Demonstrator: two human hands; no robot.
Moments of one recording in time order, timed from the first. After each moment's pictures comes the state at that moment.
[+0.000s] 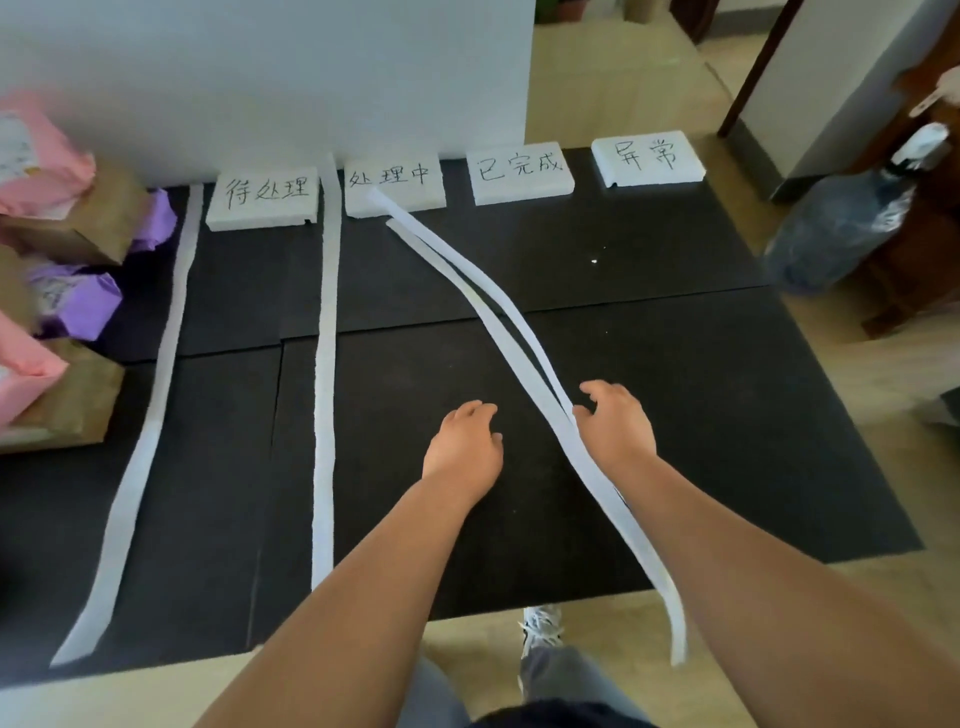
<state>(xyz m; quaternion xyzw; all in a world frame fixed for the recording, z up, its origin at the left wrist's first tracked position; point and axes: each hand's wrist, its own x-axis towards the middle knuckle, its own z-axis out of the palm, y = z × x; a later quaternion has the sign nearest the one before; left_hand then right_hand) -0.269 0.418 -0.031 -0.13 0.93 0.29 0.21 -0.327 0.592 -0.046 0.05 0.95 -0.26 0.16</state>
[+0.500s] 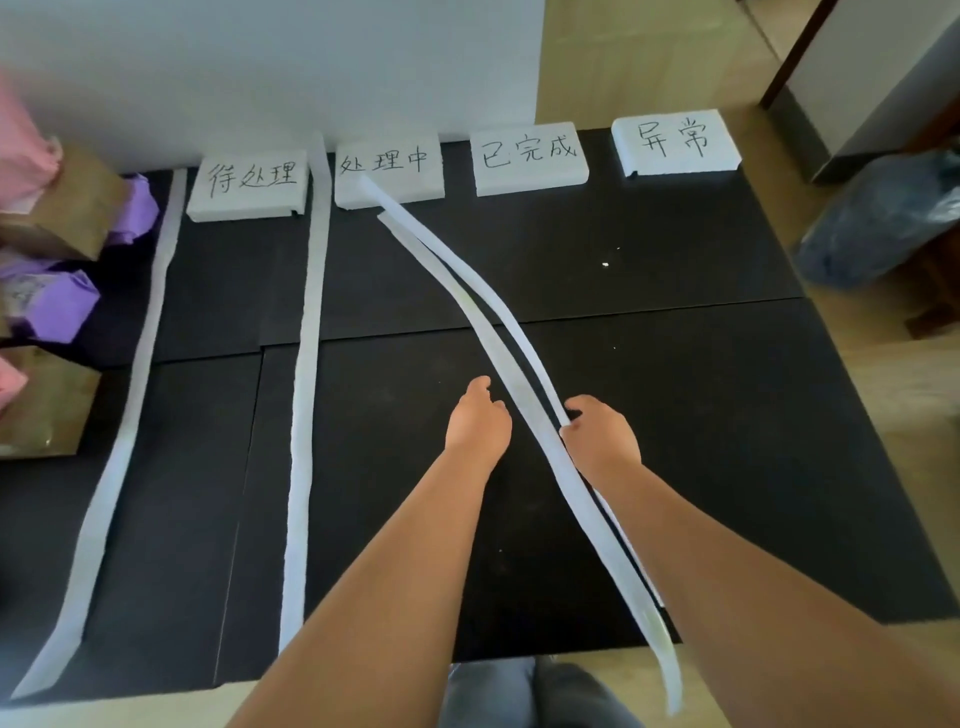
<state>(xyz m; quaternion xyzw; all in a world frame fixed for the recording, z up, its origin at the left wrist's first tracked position) -0.354 0.444 -0.049 -0.32 0.82 0.43 0.20 -0.381 0.590 -0.084 0.05 0.93 -0.25 0.27</state>
